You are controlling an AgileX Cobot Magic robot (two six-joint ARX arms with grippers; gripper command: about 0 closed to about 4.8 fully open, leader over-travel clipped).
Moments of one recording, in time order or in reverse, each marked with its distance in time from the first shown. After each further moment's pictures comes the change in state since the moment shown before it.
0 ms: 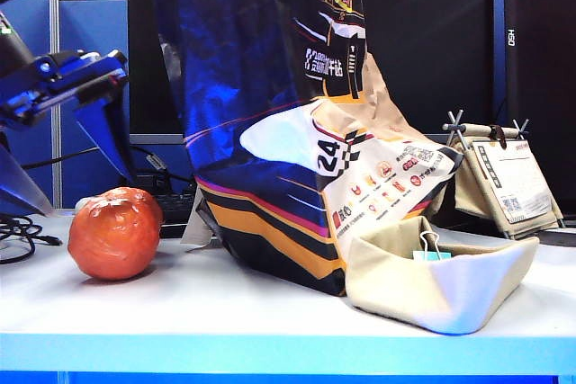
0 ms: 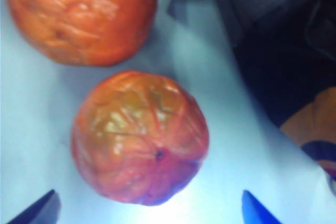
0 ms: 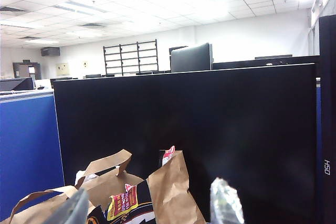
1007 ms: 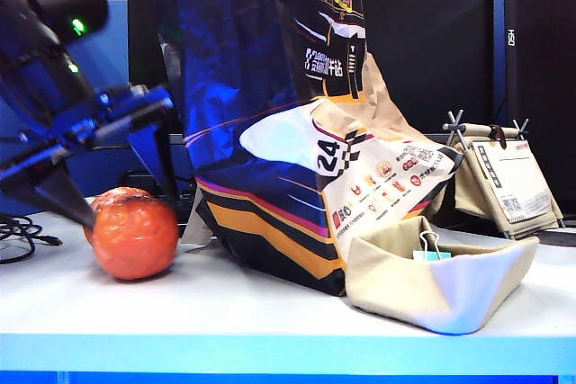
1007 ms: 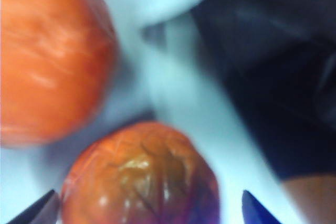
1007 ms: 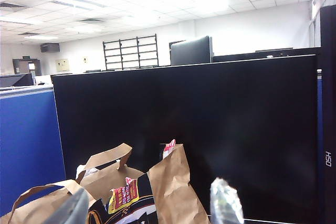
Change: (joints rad) left arm -0.010 0.256 0.188 -0.019 0.058 0.036; right arm 0.000 0.000 0.000 -0.024 -0.003 0.002
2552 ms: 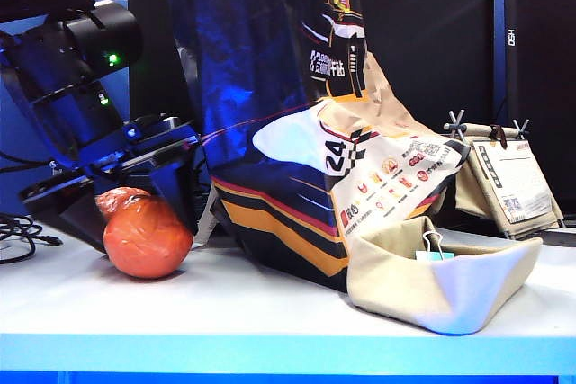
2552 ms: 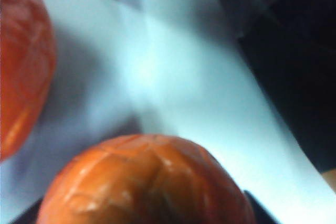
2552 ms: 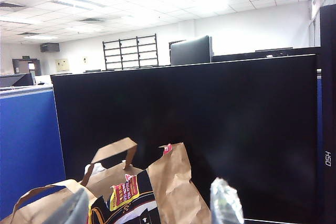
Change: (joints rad) left arm -0.058 0.110 0.027 0.029 -0.051 0.054; right arm 0.000 0.000 0.000 0.000 0.001 0.000
